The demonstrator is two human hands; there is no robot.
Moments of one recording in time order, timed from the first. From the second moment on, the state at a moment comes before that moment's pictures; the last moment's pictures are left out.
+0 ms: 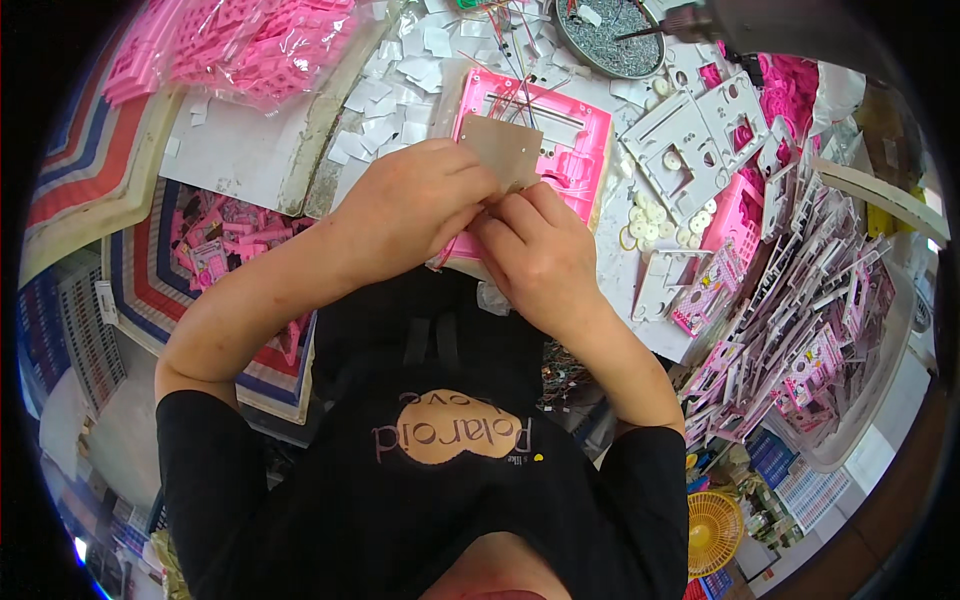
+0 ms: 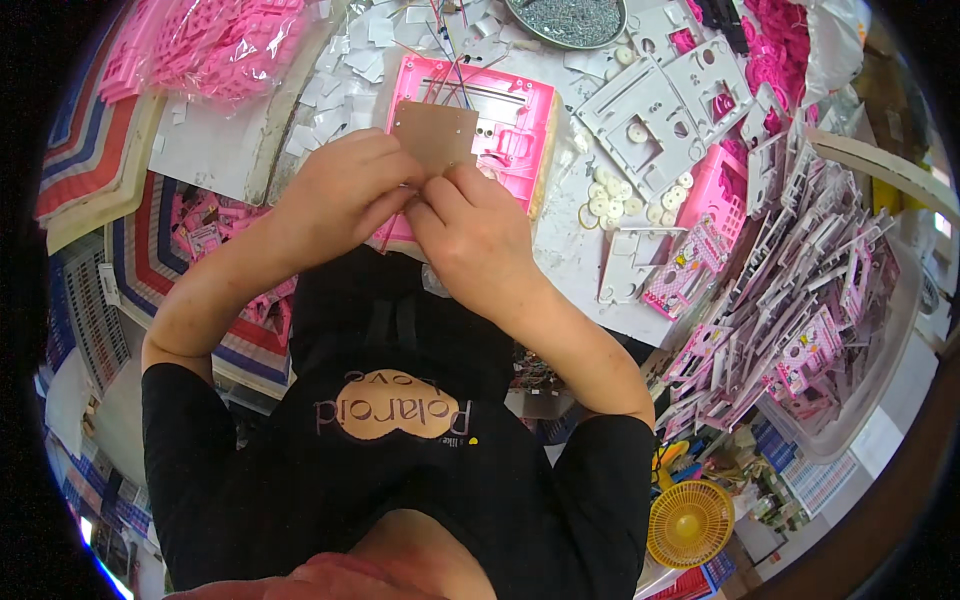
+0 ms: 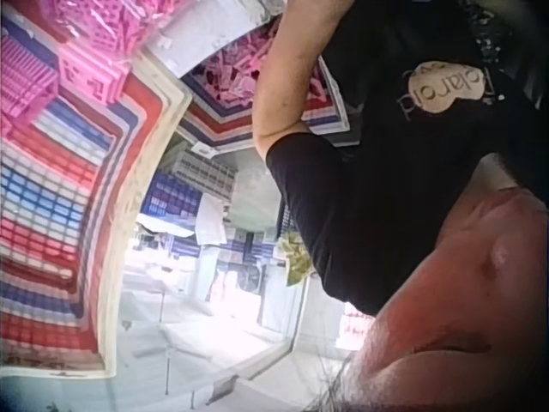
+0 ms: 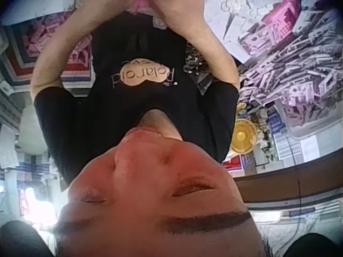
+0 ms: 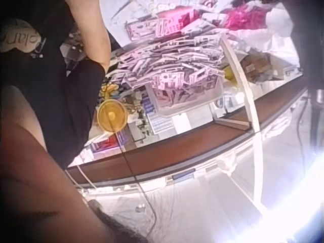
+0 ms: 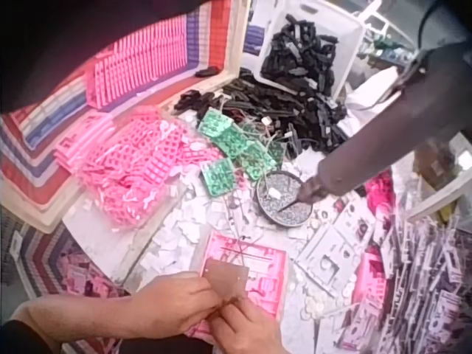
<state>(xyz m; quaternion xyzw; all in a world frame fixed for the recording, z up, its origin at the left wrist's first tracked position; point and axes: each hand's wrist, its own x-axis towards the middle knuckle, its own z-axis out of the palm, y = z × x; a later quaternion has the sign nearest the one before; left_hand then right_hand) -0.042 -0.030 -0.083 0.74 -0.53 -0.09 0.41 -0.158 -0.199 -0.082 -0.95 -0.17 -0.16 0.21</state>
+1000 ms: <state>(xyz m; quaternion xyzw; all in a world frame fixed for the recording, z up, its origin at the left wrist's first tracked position) -0.037 -0.007 -0.067 0.74 -0.28 -0.24 0.57 -0.170 -0.201 -0.060 -0.96 -0.13 -0.05 0.24</state>
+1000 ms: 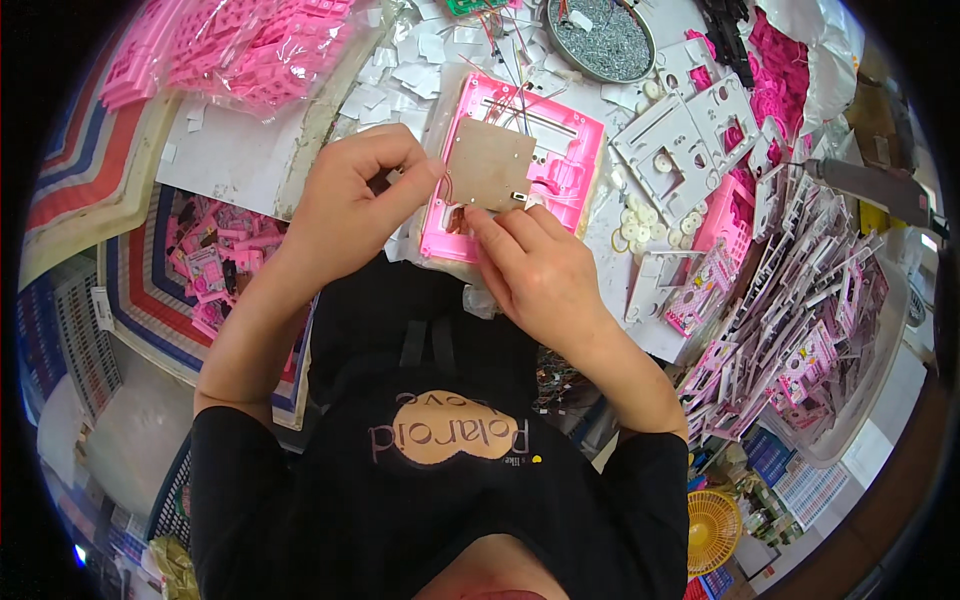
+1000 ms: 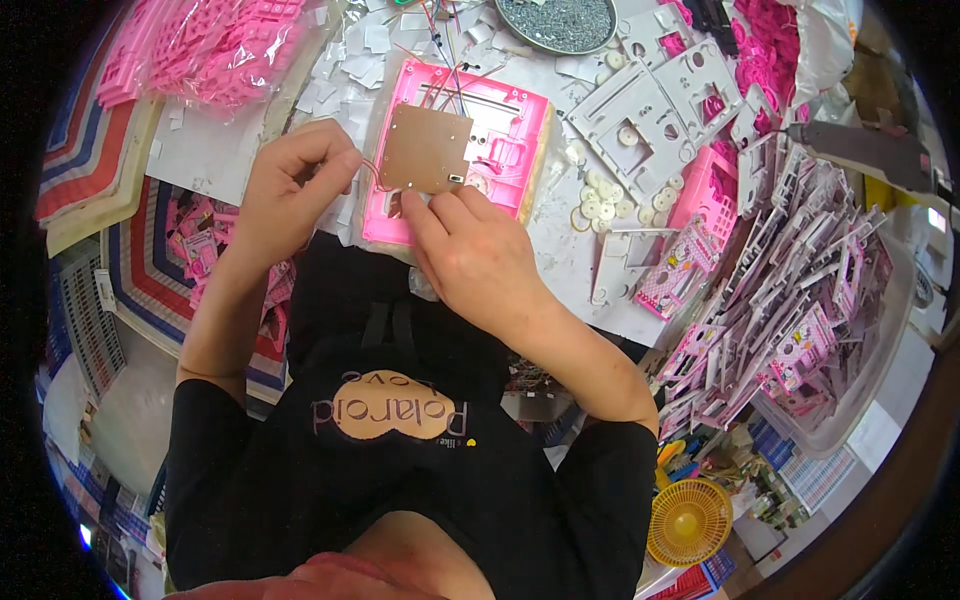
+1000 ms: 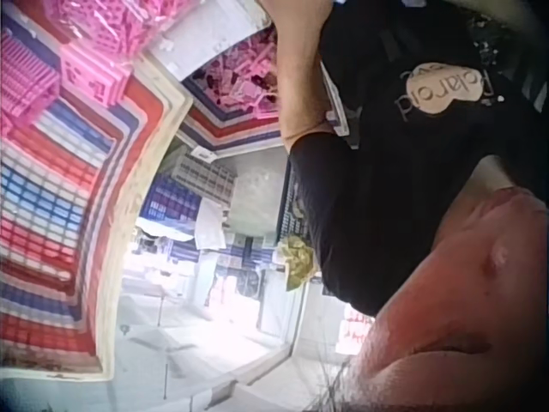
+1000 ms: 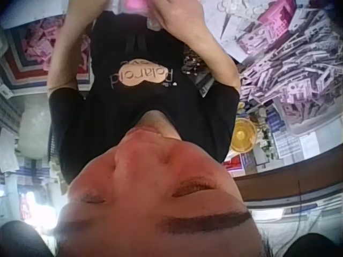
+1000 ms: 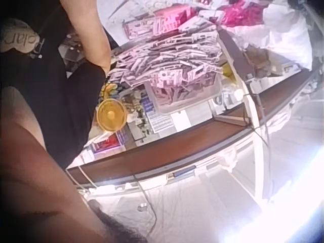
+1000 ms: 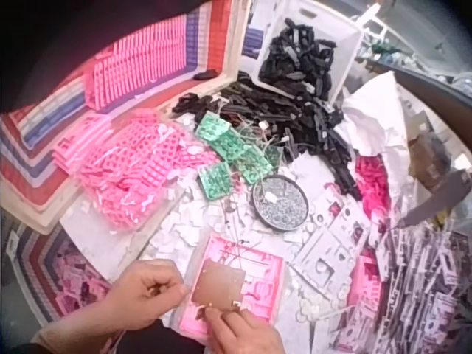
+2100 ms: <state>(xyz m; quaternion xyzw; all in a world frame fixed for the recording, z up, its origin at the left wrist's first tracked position) -0.060 -0.029 -0.058 0.67 -0.42 -0.28 0.55 -0.173 -0.211 -0.045 -0.92 -0.06 -0.18 0.35</state>
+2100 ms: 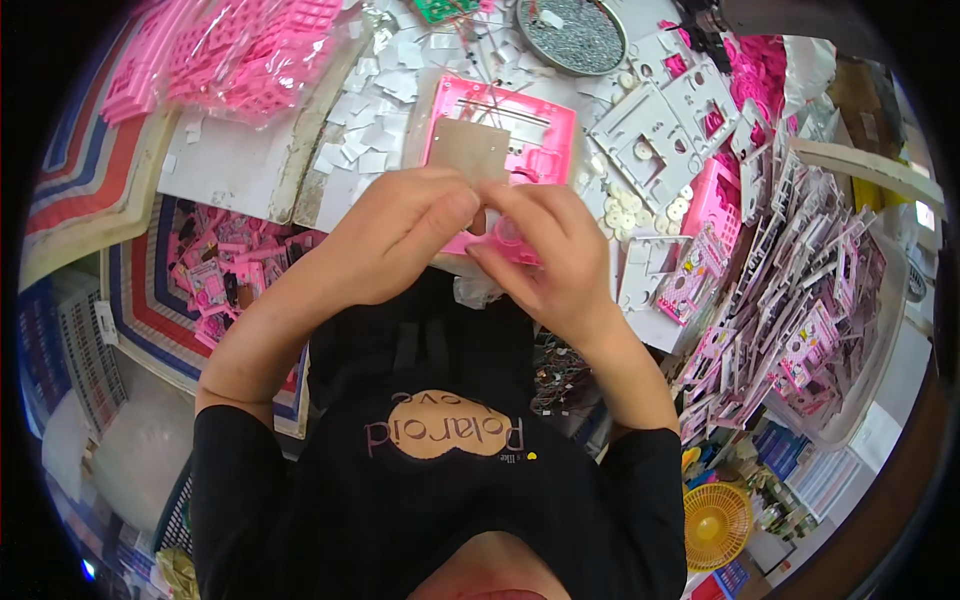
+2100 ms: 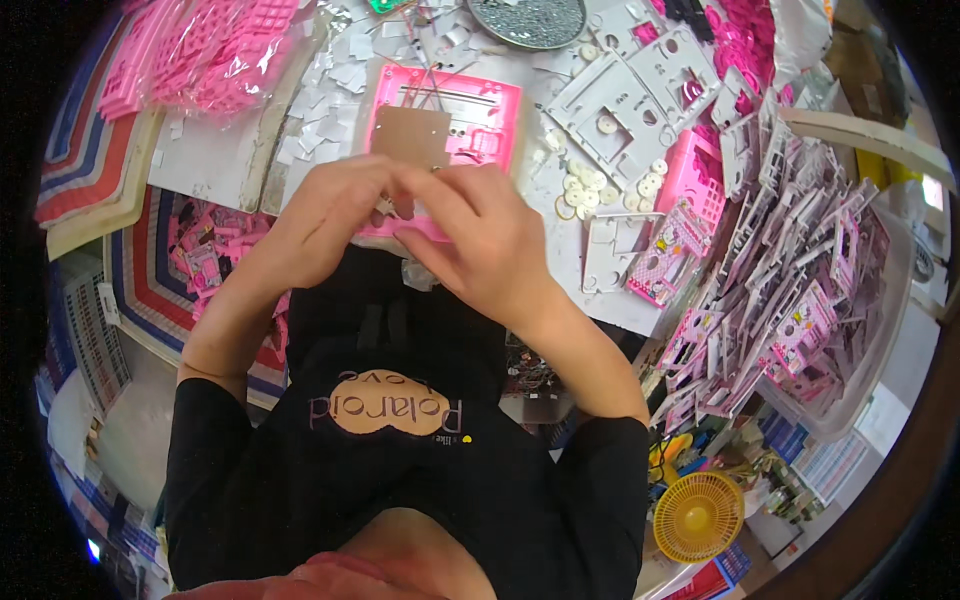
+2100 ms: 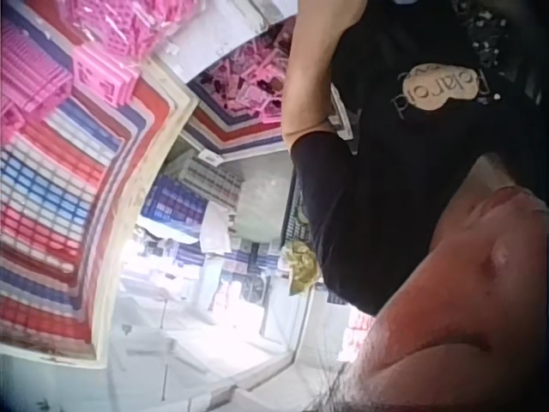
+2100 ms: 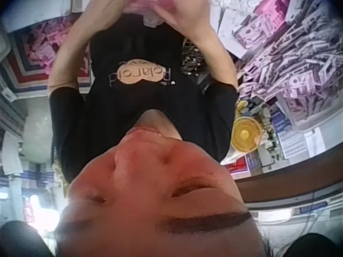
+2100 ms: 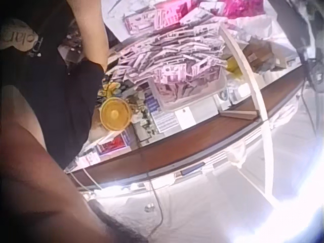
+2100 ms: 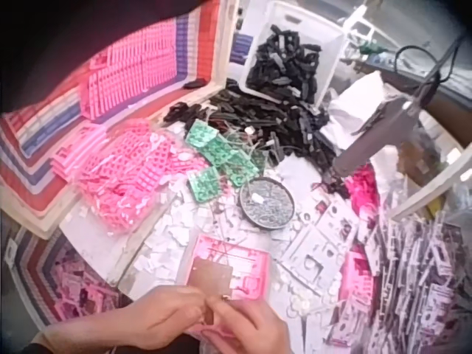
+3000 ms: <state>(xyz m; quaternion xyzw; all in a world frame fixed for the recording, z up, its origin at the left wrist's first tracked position) -0.045 -0.127 -0.053 0.57 -0.81 -0.16 0.01 -0.236 -0.177 -0.056 -0.88 0.02 -0.15 0.45</state>
